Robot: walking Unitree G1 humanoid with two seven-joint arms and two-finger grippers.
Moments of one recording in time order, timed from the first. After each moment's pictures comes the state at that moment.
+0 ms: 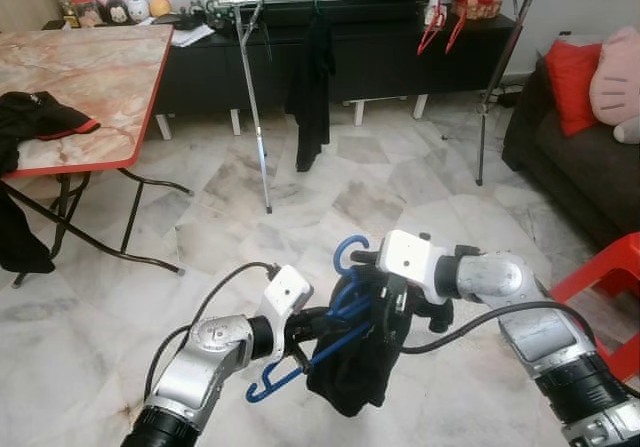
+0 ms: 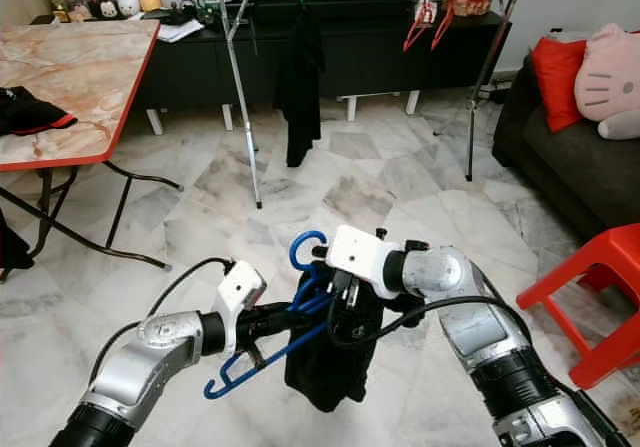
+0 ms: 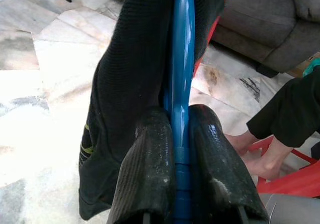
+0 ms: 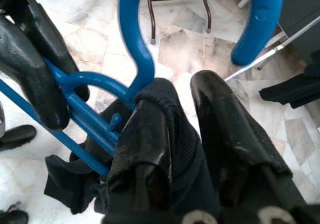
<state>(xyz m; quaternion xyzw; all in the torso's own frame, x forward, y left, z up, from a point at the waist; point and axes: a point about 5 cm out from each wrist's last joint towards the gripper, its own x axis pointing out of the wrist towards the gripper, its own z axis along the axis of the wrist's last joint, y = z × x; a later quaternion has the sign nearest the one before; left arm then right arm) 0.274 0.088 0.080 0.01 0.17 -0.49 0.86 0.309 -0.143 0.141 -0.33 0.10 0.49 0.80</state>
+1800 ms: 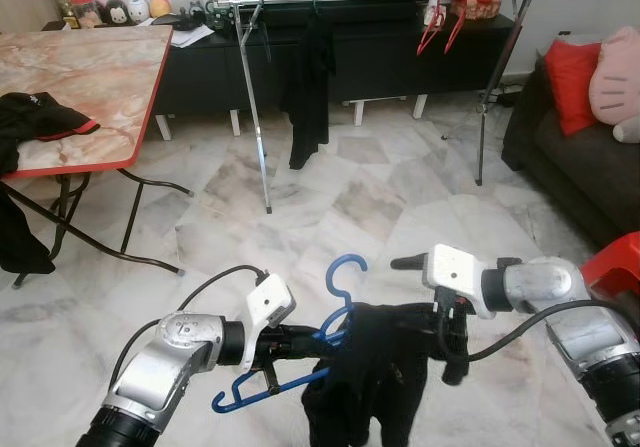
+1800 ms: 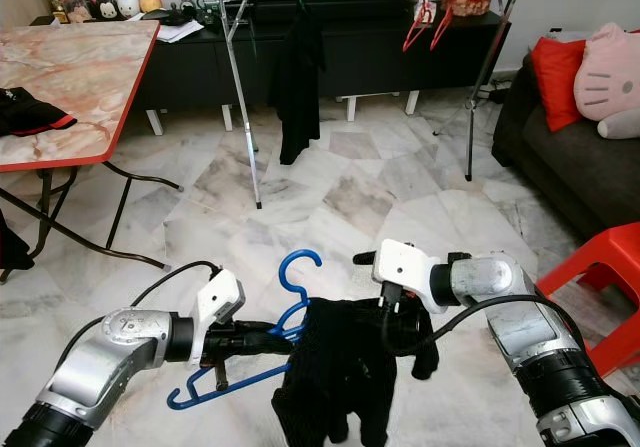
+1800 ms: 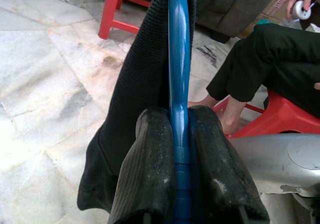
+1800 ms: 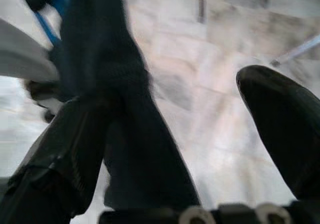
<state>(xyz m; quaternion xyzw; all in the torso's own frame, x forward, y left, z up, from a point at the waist) 0.256 0.112 0.095 0.04 0.19 -0.60 0.78 0.298 -0.192 0.126 -0.27 0.18 0.57 0.76</state>
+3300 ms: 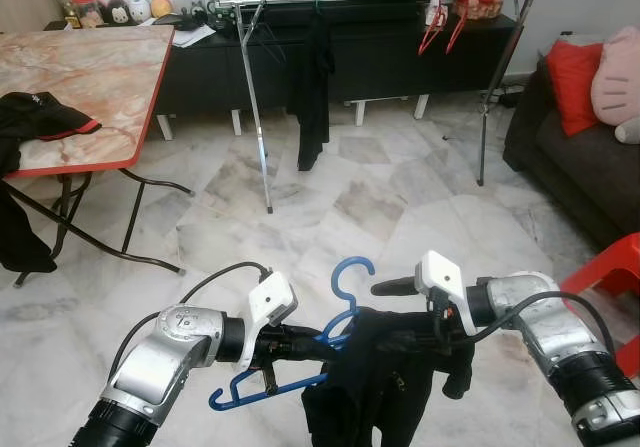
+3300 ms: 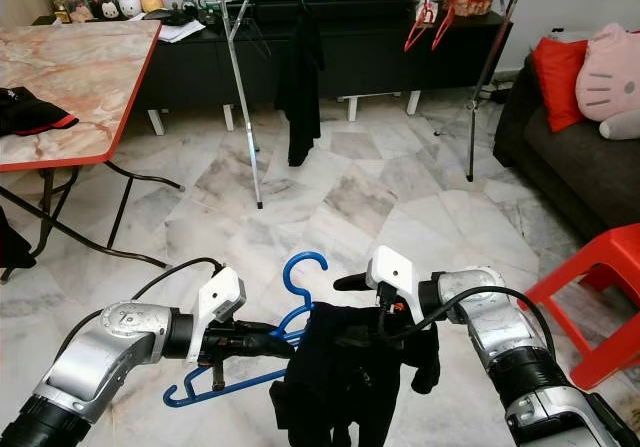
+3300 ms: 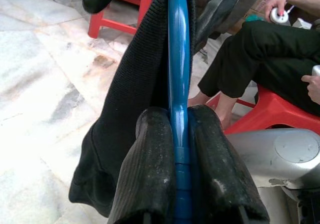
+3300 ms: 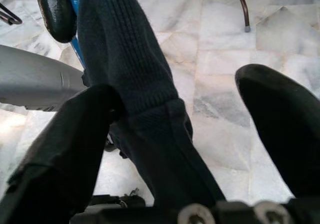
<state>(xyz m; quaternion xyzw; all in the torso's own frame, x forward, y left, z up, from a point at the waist) 0.256 0.110 0.103 0.05 0.20 -0.62 0.76 0.300 -0.183 0.095 -0.13 0.22 0.61 0.75</state>
